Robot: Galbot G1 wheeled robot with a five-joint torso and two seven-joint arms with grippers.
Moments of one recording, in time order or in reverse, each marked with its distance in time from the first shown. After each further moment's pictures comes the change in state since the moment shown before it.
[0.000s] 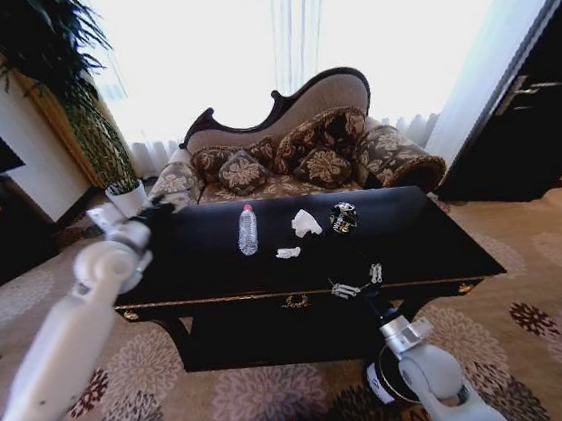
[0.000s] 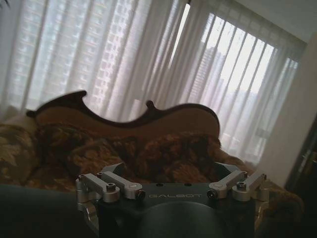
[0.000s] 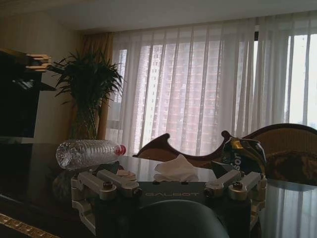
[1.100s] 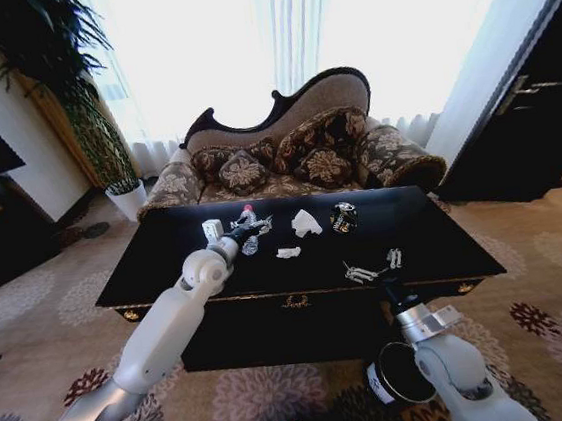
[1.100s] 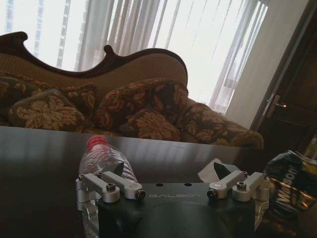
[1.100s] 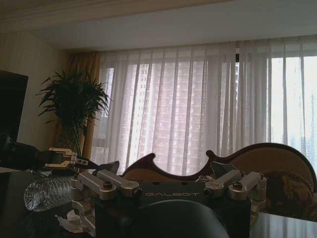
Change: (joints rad) left arm -0.092 -0.215 0.335 0.170 0.194 0.001 0.018; right arm -0.003 -0.063 0.101 0.098 0.123 -0.032 0.027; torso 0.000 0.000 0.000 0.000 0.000
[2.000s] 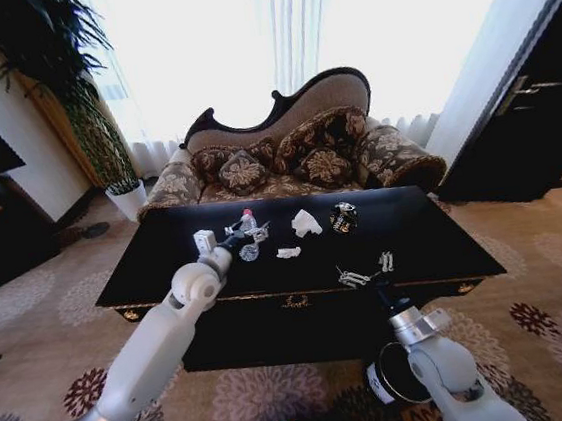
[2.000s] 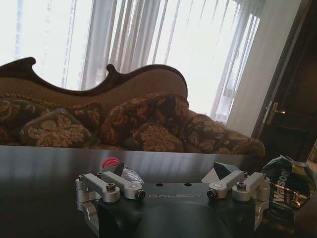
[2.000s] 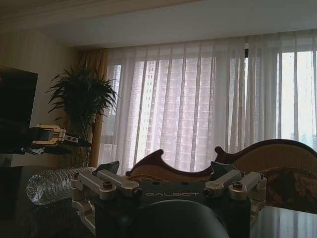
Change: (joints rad) left arm 0.129 0.078 -0.123 -0.151 0.051 -0.006 0.042; right arm 0.002 0.032 -0.042 -0.015 -0.048 0.006 -0.020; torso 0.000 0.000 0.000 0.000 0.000
